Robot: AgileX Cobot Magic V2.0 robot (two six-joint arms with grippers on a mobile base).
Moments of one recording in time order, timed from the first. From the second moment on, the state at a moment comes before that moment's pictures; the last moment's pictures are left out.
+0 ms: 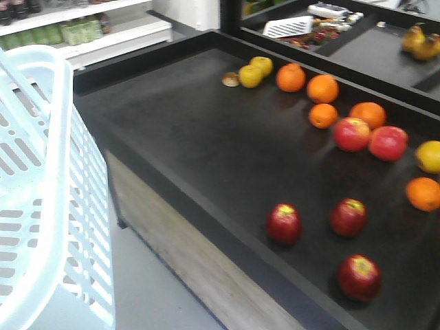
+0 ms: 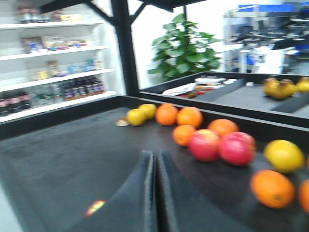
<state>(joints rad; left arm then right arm) -0.80 0.87 -1.46 0.55 1.26 0.66 0.01 -0.01 0.03 -0.09 0.01 0.15</state>
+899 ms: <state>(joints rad) -0.80 0.87 -1.46 0.55 1.26 0.66 0.01 -0.01 0.03 -0.09 0.01 0.15</state>
